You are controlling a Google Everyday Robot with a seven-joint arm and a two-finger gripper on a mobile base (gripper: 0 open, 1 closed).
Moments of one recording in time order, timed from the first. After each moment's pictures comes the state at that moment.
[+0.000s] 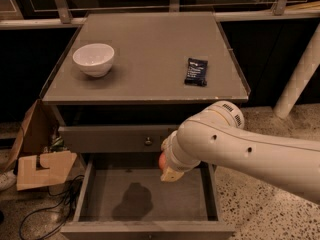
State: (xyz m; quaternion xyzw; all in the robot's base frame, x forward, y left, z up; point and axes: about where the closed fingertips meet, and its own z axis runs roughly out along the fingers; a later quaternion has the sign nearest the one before) arm 0.472 -0.038 0.681 -0.68 0.70 -0.01 0.22
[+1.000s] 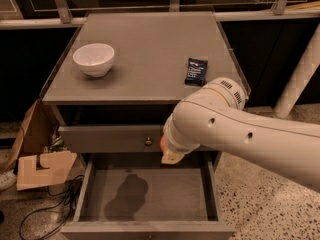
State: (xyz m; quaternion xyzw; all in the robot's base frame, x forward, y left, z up) arm 0.499 -0.045 0.729 -0.66 0.71 -0.05 0.23
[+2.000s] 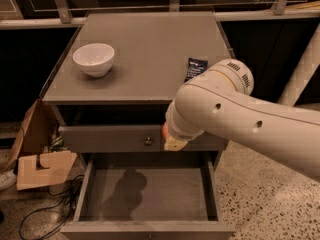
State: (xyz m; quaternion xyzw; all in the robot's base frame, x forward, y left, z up) arm 0.514 -0.051 0.771 -0.66 0.70 -0.08 0.25
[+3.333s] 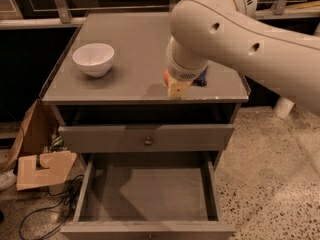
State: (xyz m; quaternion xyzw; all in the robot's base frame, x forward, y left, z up) arm 0.603 -0.060 0.883 -0.69 0.66 -0.16 0.27
